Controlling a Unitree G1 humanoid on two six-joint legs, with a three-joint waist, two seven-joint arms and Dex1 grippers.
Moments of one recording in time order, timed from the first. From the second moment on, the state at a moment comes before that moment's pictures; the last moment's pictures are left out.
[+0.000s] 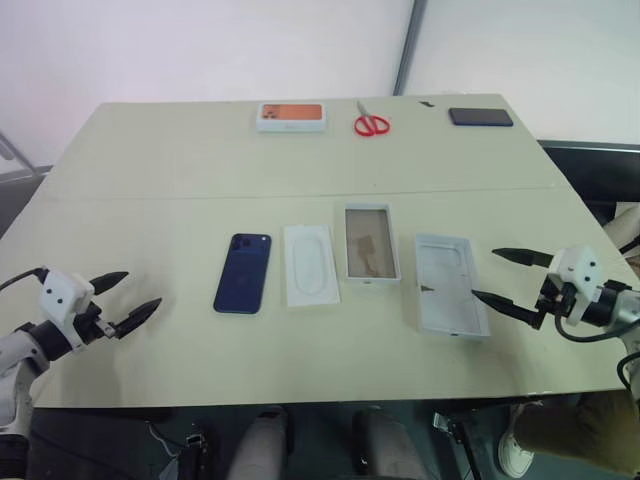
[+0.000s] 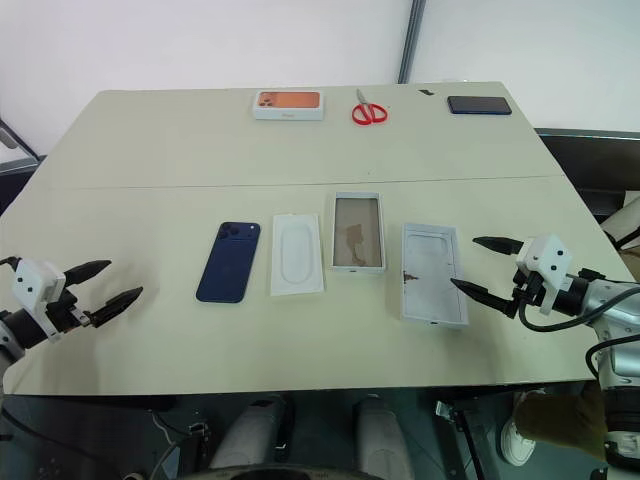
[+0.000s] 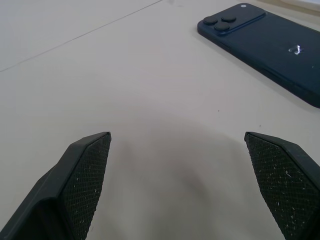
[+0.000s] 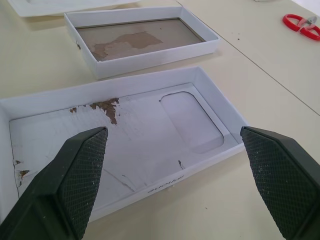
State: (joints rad) left arm 0.03 0.78 0.41 0.34 -0.40 -0.11 -1.03; right arm -0.12 -0.85 -0.30 0.27 0.36 -0.15 1.21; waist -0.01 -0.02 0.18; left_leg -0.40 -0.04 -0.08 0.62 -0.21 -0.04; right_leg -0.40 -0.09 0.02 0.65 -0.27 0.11
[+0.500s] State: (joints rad) left arm 0.00 0.78 0.41 0.37 -0.38 -0.10 -1.03; right arm -0.13 -0.85 -0.29 0.27 0.35 -0.15 1.20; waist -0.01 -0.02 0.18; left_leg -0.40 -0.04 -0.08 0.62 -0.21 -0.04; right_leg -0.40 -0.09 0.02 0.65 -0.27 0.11
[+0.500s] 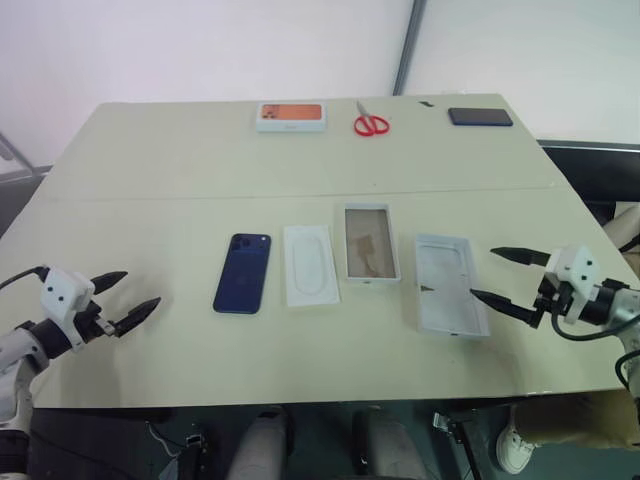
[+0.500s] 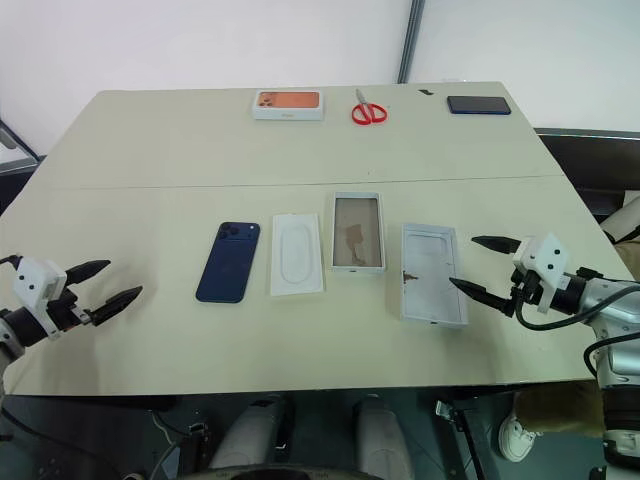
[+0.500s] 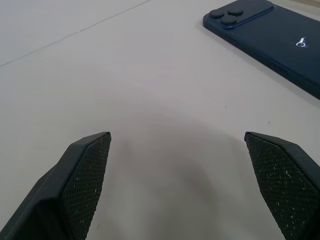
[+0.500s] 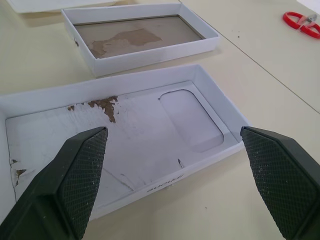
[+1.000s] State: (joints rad) left arm -0.02 0.78 0.40 0.32 -0.38 -0.03 -1.02; right arm -0.14 -0.85 -0.29 0.27 0.35 -0.15 1.20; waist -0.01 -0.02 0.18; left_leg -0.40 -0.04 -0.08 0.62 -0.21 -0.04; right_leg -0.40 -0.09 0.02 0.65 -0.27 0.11
